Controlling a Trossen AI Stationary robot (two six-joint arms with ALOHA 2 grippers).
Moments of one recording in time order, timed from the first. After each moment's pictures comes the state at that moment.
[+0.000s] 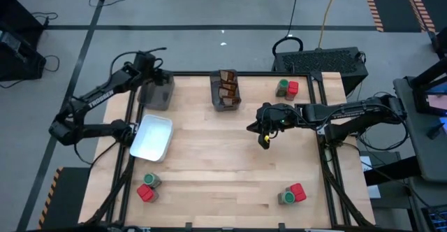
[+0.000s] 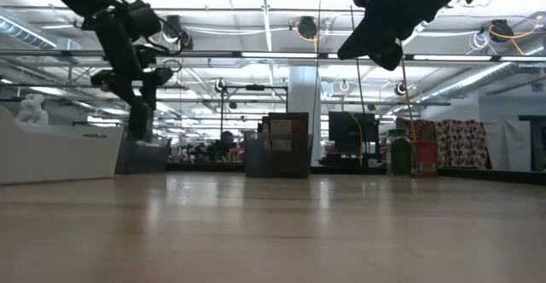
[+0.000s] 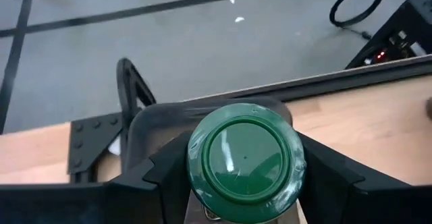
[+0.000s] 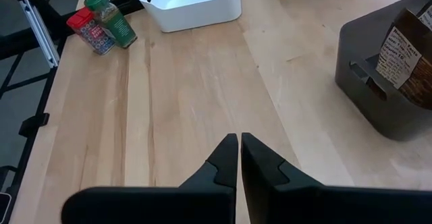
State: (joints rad) left arm 0.99 1.11 0.78 -0.47 -0.26 -0.26; right arm 0.01 1.21 0.81 -0.18 0.02 0.36
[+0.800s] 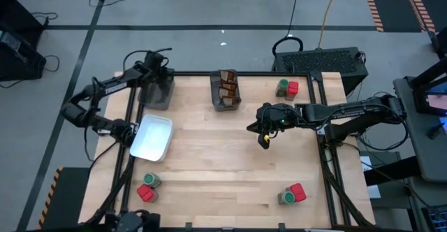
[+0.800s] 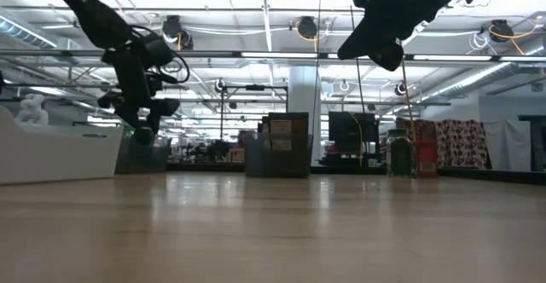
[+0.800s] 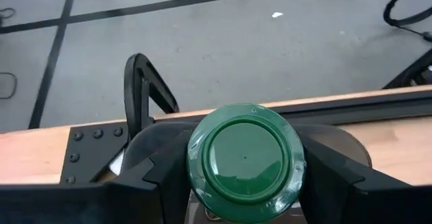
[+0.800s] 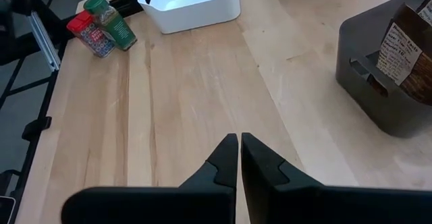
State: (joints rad) left arm 1.04 1.36 0.75 -0.23 -0.38 -0.26; right arm 0.01 1.21 0.81 -0.18 0.02 0.38
